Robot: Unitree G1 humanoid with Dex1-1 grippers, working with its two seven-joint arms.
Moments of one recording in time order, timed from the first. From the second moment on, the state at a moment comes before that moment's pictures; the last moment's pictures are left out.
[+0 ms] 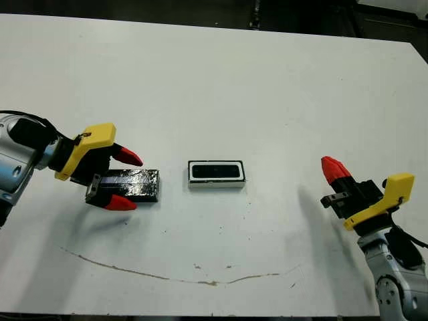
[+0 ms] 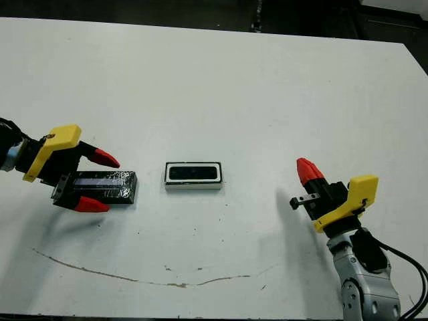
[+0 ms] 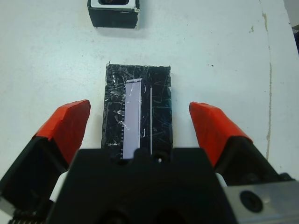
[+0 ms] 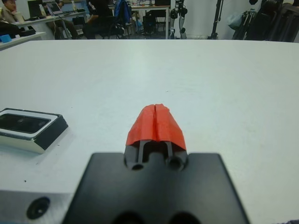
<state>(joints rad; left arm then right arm) -0.60 0.91 -0.27 0.23 -0.17 0.28 -1.53 0.09 -0.29 -0.20 -0.22 0.40 0.16 0.41</state>
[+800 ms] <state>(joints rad) -0.59 0.92 -0.30 0.11 -0.07 0.34 -1.45 0.09 -0.29 -0.20 -0.22 0.41 0.16 0.42</state>
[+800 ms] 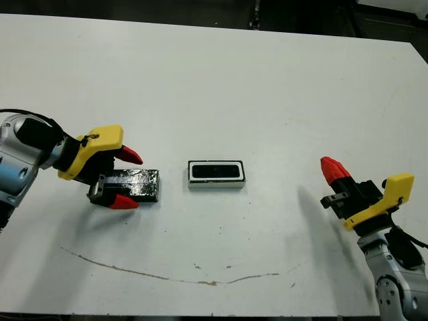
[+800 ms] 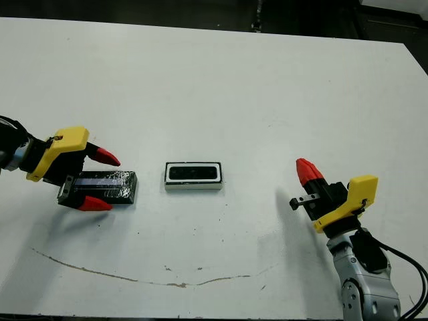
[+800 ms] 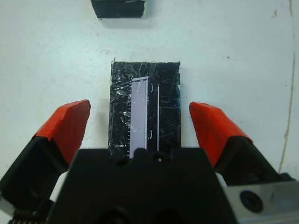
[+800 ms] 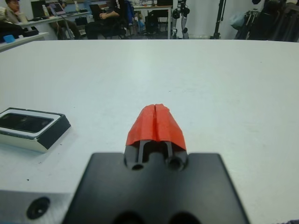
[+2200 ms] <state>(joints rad) -0.59 0.93 -0.29 0.20 -0.07 0.27 -1.44 0.09 -0.29 -0.20 -0.23 0.41 0.17 0.42</state>
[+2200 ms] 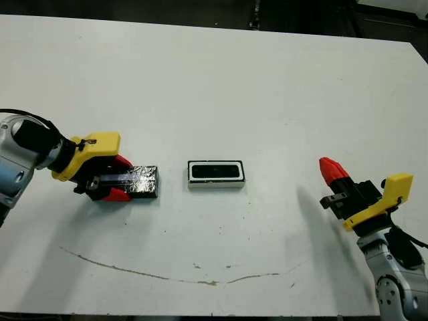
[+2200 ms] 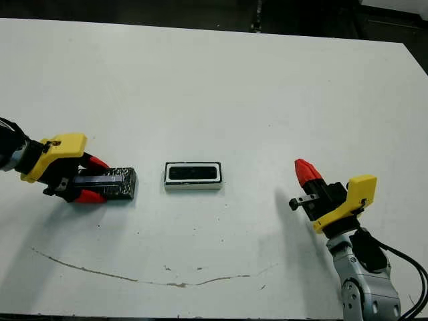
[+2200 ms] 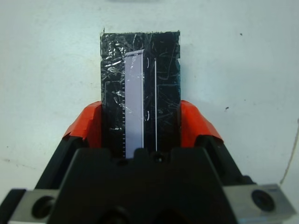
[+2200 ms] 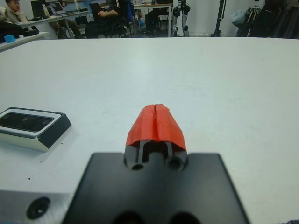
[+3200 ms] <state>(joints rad) -0.61 0.67 -0.19 0.25 -0.27 0.43 -1.25 0.09 -0.29 -0.19 -0.23 0.40 0.18 0.42</state>
